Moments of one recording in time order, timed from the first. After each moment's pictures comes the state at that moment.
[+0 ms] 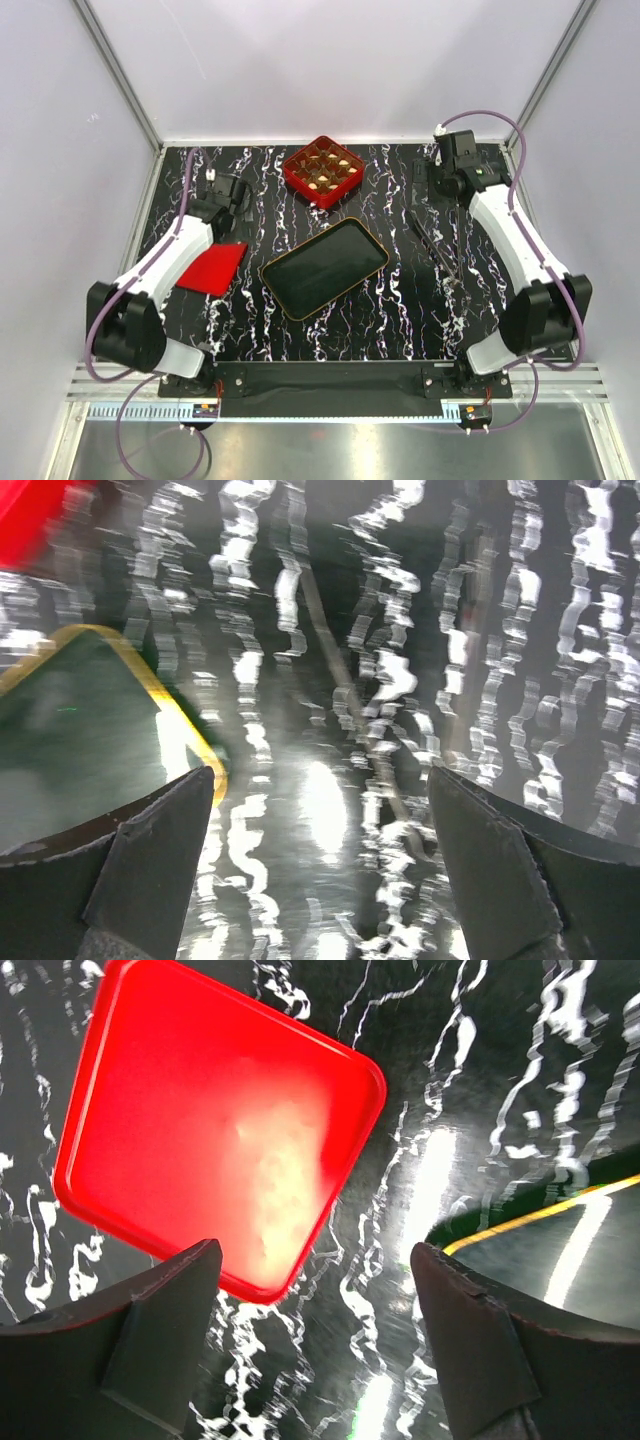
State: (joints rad) left arm -0.30 1.40 1.13 -0.79 -0.34 -0.37; right arm 0.22 1.54 1.48 -0.82 0.15 0.17
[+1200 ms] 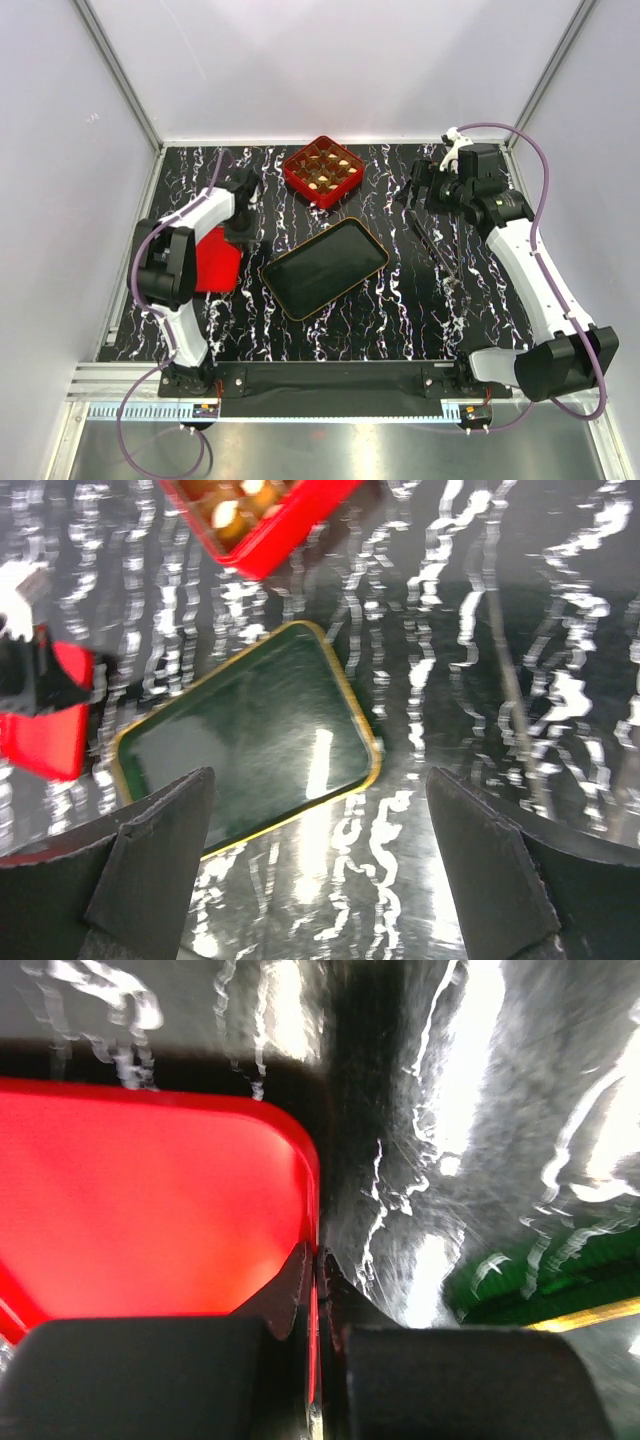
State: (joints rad) left arm -0.24 1.86 1.29 -0.81 -0.16 -0.20; right arm 0.22 1.29 1.30 -0.65 -0.19 0.32
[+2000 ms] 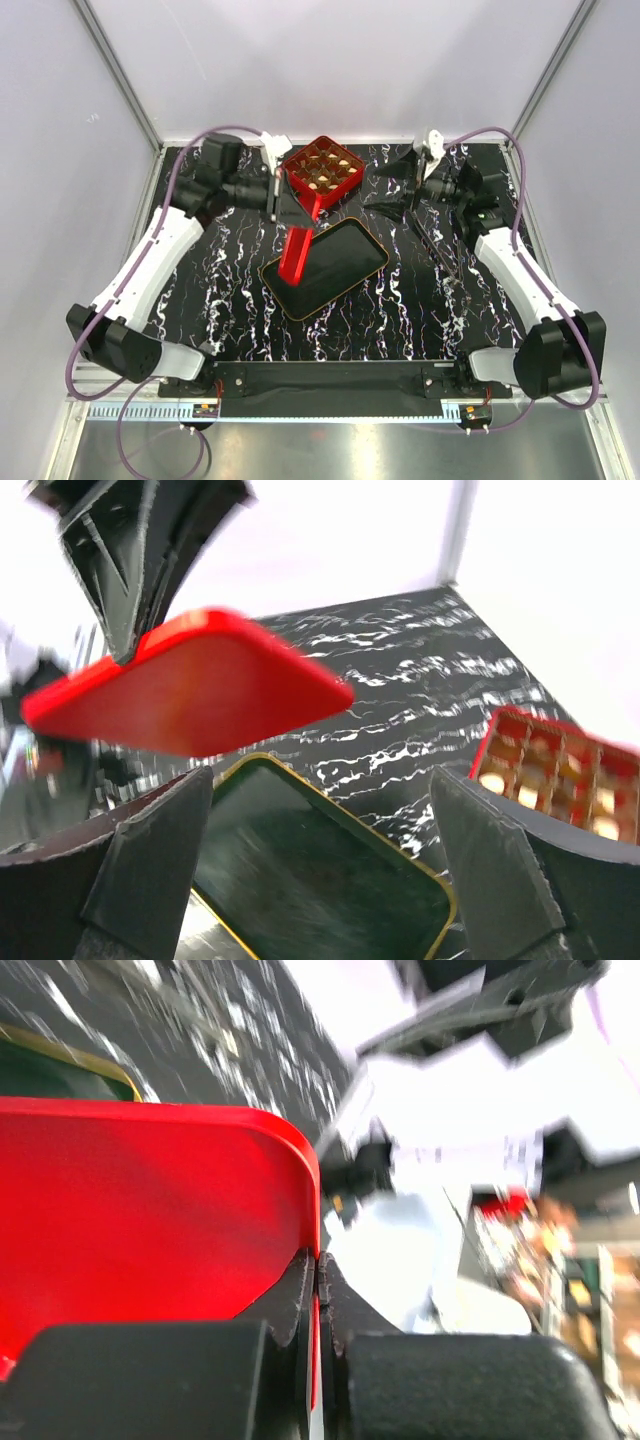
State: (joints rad) left arm -0.37 1.38 1.50 -0.71 0.97 -0.44; right arm 0.22 1.28 1.07 0.29 -1.04 0.11
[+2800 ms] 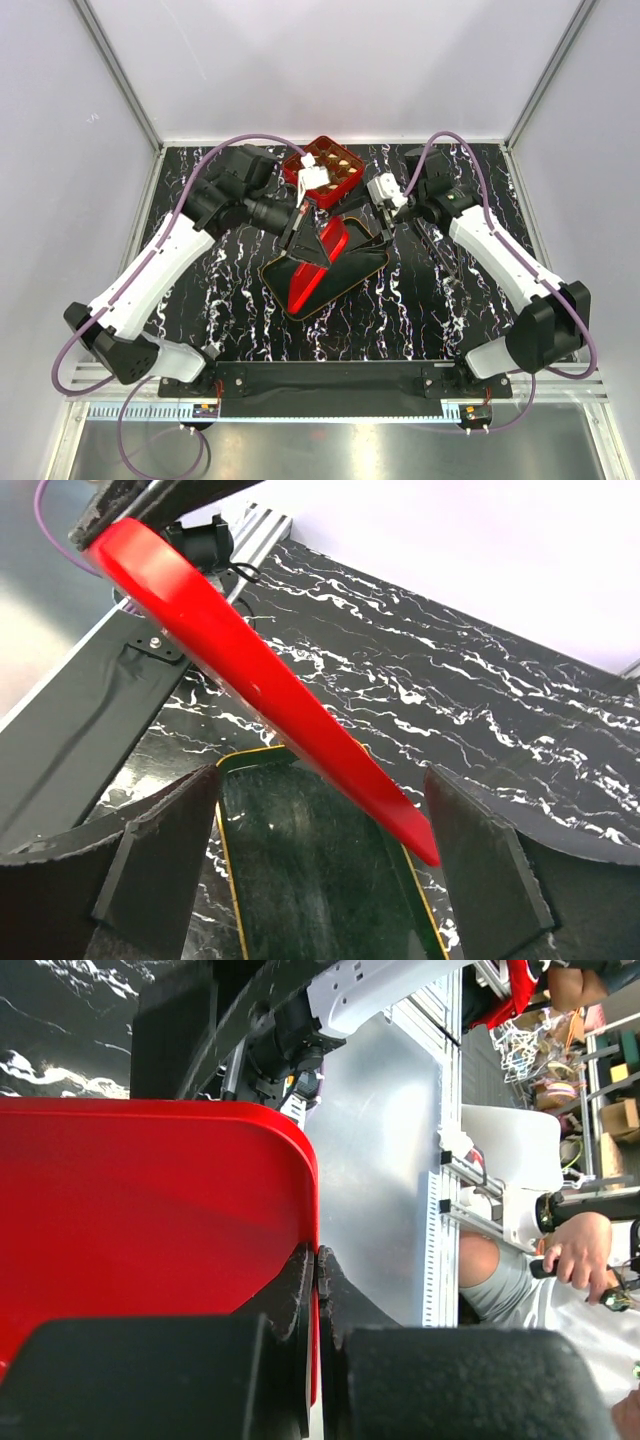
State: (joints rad) left arm -0.63 1.38 1.59 -0.98 1.03 -0.11; right arm 0.43 1.45 1.31 -0.52 -1.36 -0.93
